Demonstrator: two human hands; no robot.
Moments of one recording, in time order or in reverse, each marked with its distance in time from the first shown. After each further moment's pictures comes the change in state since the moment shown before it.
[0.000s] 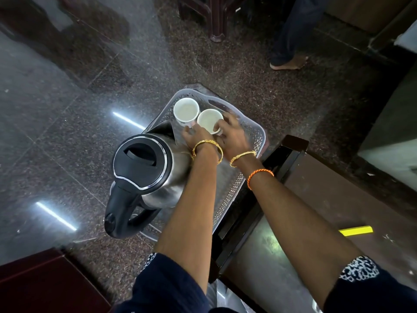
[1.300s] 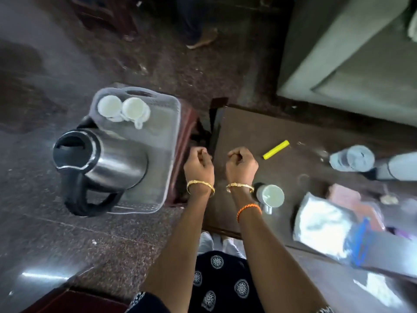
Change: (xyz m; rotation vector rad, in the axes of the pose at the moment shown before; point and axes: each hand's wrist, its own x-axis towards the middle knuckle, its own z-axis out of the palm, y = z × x) left_hand -0.173 -0.131 -0.092 0.655 -0.592 0.655; right_hand -0.245 -0.003 -0.084 0.274 0.832 0.768
